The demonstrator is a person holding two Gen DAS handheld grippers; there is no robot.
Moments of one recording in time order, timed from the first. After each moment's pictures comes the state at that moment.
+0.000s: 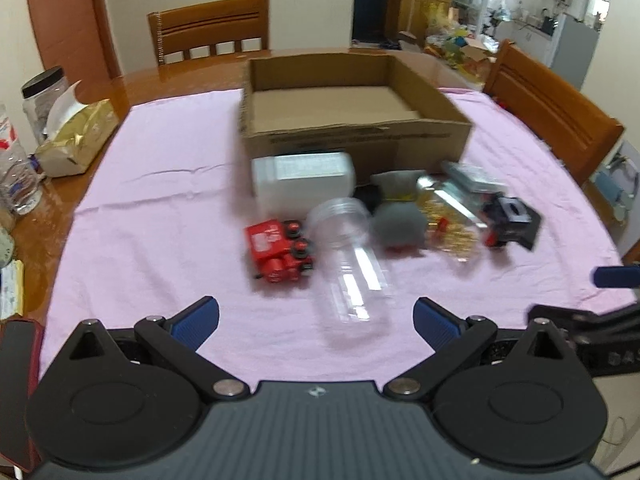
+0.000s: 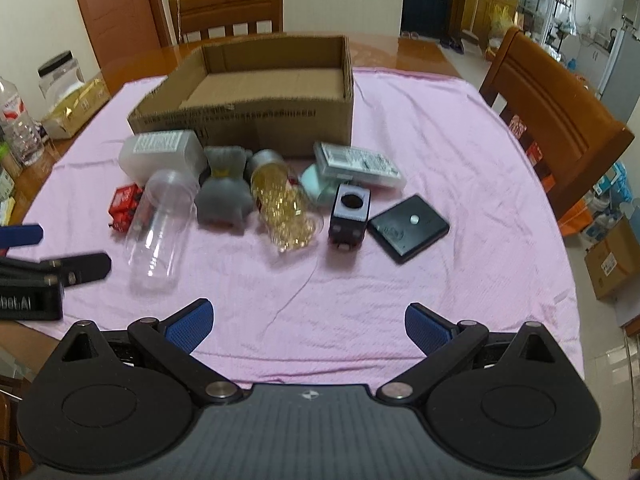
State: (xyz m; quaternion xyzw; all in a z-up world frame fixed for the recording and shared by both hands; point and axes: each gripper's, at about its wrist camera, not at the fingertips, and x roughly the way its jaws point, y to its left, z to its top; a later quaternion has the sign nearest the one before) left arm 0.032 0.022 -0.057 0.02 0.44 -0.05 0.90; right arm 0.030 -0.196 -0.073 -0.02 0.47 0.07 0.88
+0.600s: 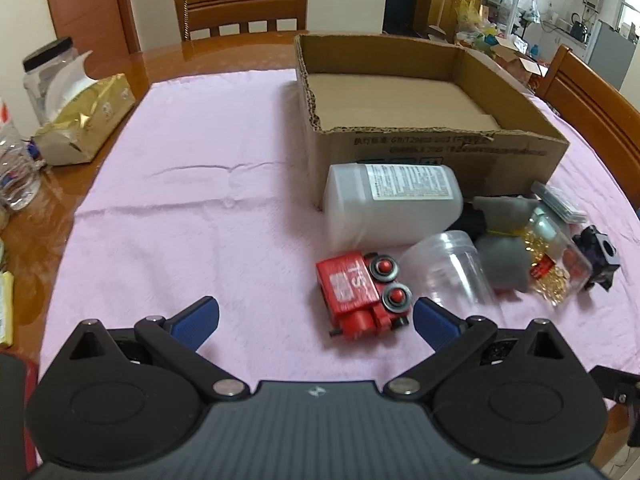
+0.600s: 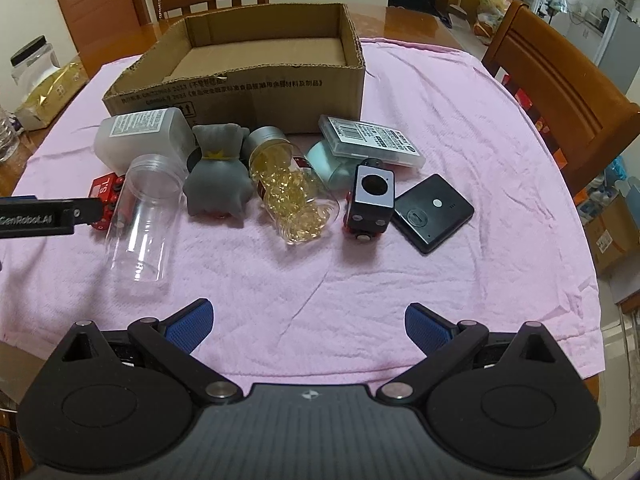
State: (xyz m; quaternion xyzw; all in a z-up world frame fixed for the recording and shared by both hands) left arm 0.106 0.064 -0.096 0.00 0.46 -0.03 0.89; right arm 0.058 -0.172 -0.097 -0.02 0.51 0.04 0.86
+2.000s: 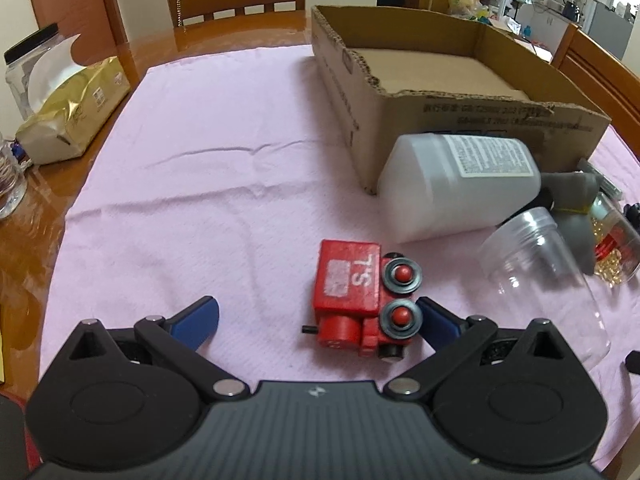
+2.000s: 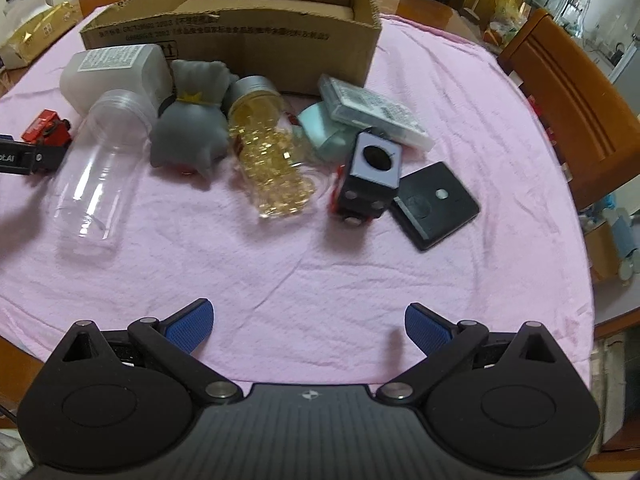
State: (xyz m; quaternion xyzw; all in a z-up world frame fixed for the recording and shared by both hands) left arm 0.130 0.097 -0.129 0.02 0.47 -0.04 0.88; right arm 0.077 -0.168 -0.130 -0.10 0.53 0.04 0.84
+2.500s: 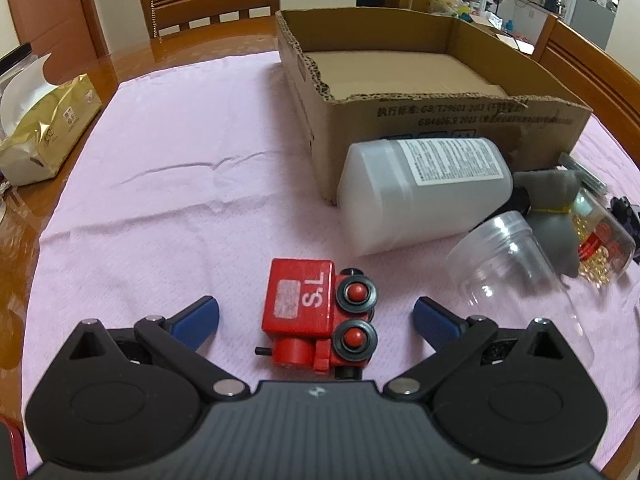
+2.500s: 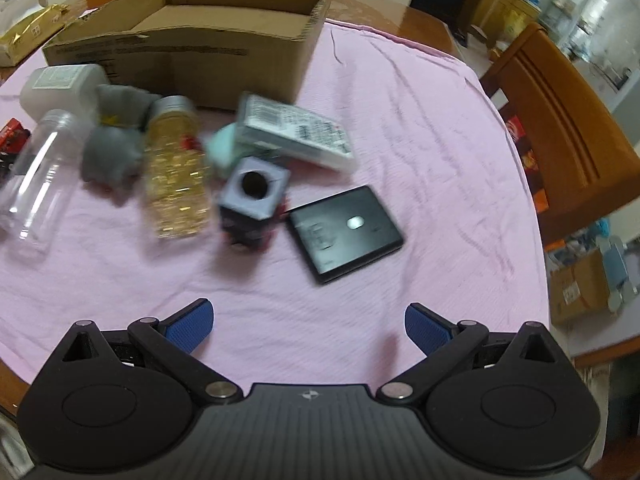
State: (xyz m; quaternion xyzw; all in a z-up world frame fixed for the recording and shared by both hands) left arm 0.135 0.078 -0.129 0.04 0.47 -0.06 0.88; right arm 0.108 -0.237 -0.124 -0.13 0.51 0.06 0.85
